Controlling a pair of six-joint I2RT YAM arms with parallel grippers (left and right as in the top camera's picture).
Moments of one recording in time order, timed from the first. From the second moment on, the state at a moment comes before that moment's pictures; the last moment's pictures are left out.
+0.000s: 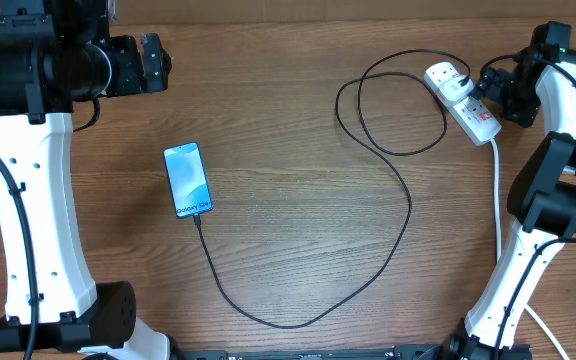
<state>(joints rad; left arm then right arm) 0.04 1.76 2.29 -1.46 0.13 -0.10 -0.32 2.46 2.13 -0.98 -0.12 0.21</state>
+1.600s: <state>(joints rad) 0.04 1.76 2.29 -1.46 0.13 -0.10 -0.12 1.51 2.55 -1.64 -0.31 0.21</state>
